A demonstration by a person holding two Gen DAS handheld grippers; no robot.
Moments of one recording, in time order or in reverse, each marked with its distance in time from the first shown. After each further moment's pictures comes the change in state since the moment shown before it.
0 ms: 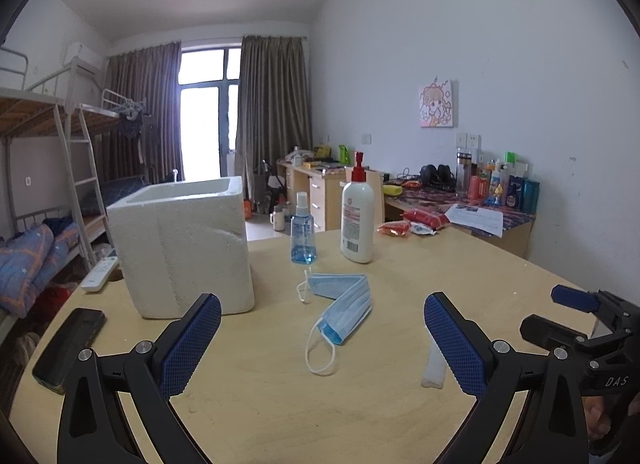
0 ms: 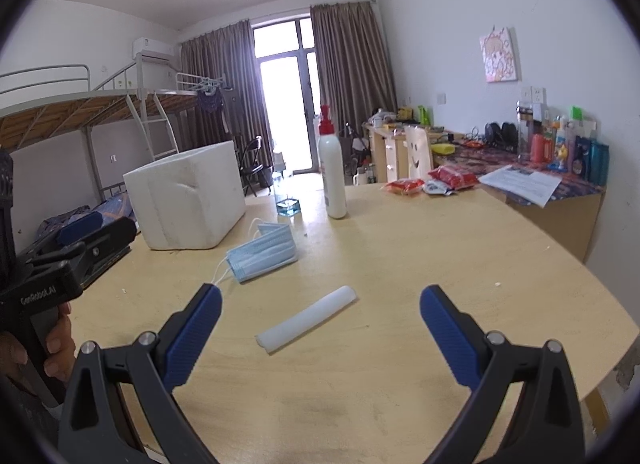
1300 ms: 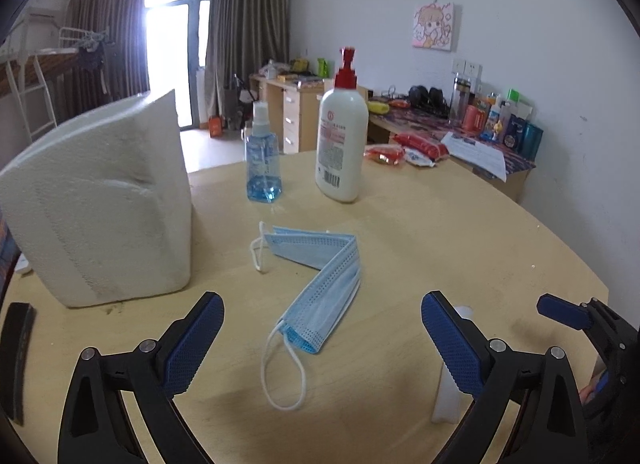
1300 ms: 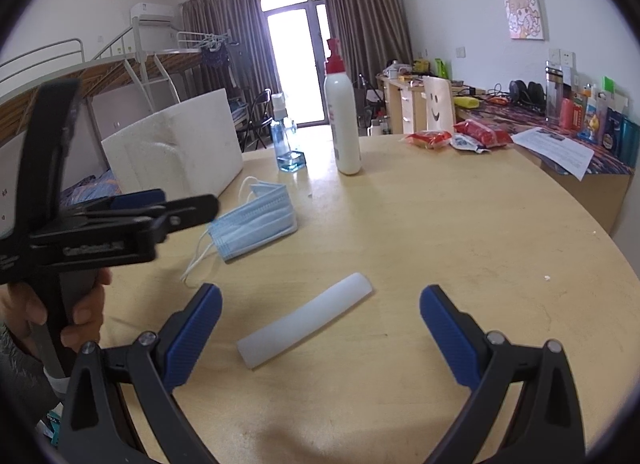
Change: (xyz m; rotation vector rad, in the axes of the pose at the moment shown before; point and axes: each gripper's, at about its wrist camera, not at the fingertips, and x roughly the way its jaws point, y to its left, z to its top) left arm 0.123 -0.005 0.009 -0.019 0.349 -0.099; right arm 0.066 -0.008 0.008 -0.005 0.190 0.046
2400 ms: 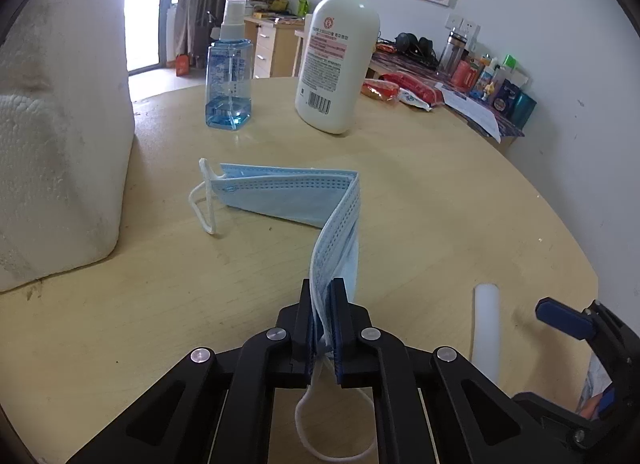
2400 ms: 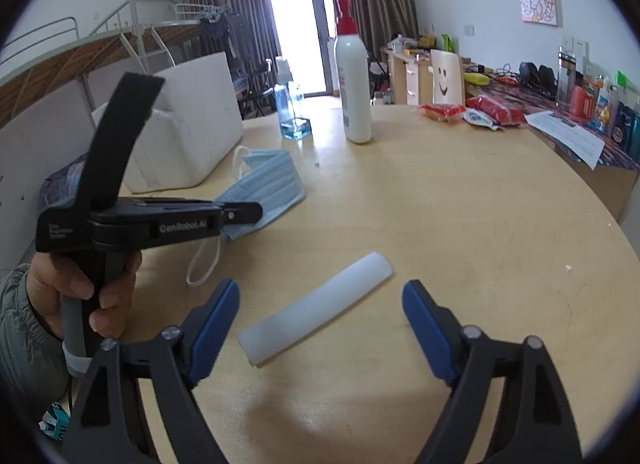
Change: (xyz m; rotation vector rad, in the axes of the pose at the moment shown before) left arm 0.065 0.019 -0.008 -0.051 0.208 -0.152; right arm 0.021 0.013 0.000 -0.017 0.120 -0.011
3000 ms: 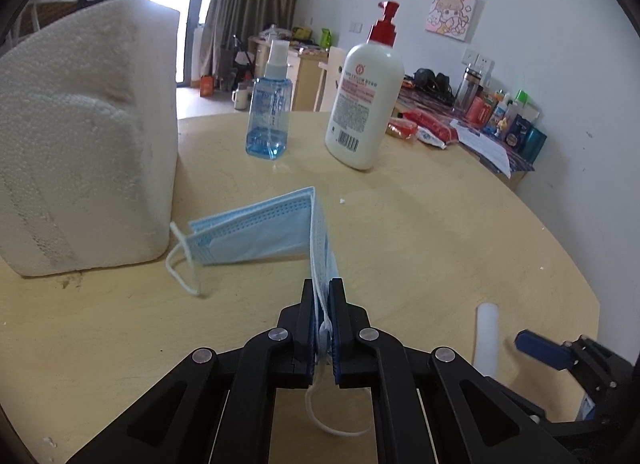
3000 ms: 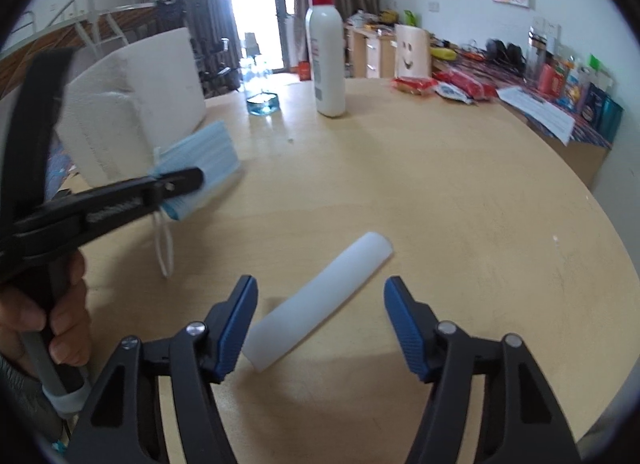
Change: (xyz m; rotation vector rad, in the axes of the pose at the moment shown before) left arm -0.031 0.011 -0.007 -0.052 -0.130 0.046; right arm 0.018 0.015 0.001 0.077 0.098 -0.167
